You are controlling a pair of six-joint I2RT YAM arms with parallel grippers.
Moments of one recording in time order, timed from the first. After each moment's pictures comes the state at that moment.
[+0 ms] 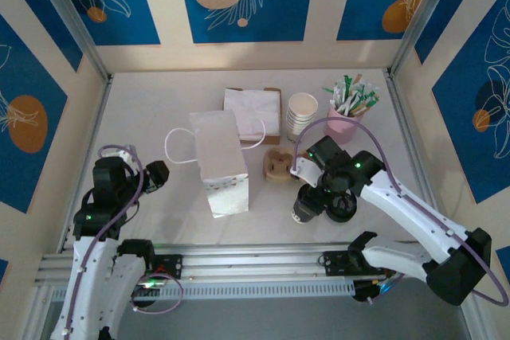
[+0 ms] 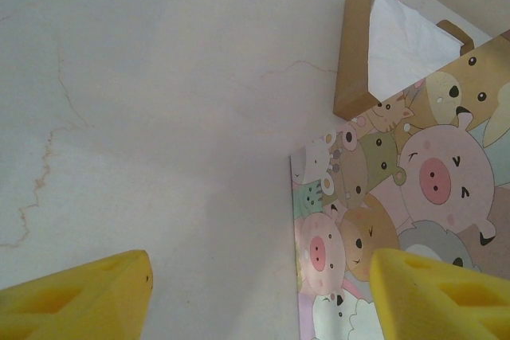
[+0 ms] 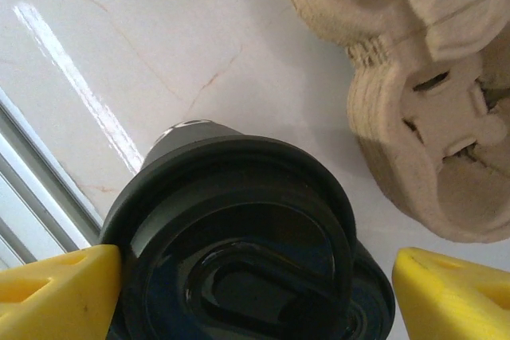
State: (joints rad) left arm -0.03 0.55 0.68 -0.80 0.16 -0.48; right arm 0.65 1.06 0.94 -1.16 -0.02 -0.36
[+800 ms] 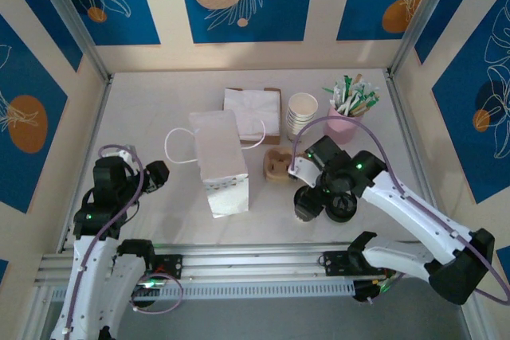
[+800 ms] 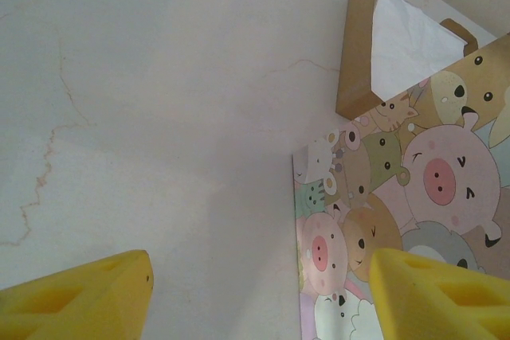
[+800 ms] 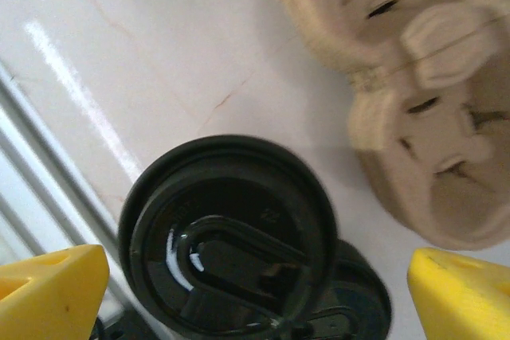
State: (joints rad) left arm -0.03 0.55 0.68 -0.80 0.16 -0.48; right arm 0.69 1.03 0.99 -1.16 -0.01 -0.33
